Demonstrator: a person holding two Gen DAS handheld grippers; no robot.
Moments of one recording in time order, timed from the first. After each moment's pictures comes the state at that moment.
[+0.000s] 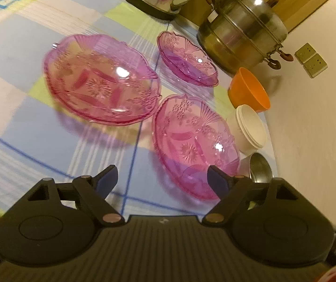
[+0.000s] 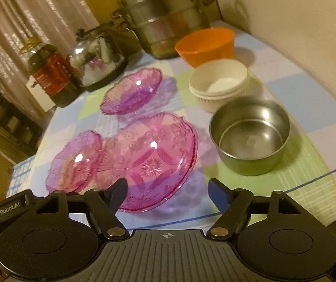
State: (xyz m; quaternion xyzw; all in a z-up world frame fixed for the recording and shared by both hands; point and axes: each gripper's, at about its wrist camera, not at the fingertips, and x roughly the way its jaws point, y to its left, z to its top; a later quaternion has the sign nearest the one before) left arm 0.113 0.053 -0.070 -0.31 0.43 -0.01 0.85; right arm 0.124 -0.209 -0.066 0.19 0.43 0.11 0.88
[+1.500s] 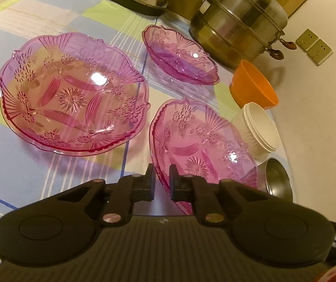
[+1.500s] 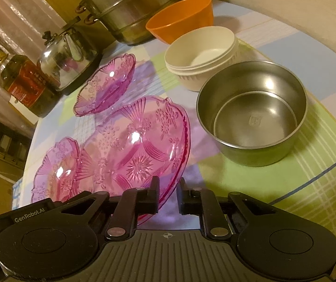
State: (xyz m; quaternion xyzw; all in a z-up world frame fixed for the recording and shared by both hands) left arm 0.156 0.036 -0.100 -0.27 0.43 -0.03 0.86; right arm 0.155 -0.212 -0.102 0.25 0.46 0.08 0.85
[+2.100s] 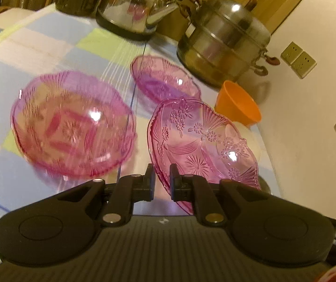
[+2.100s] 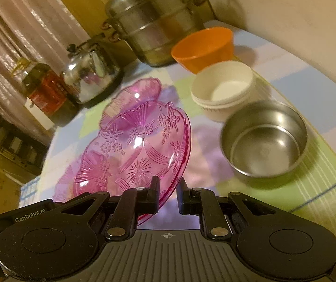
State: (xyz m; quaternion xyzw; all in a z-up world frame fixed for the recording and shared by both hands) left arm 0.148 0.046 -0.049 -0.25 0.39 -0.03 0.89; right arm 0.153 -0.204 -0.056 0.24 0.41 0.11 0.87
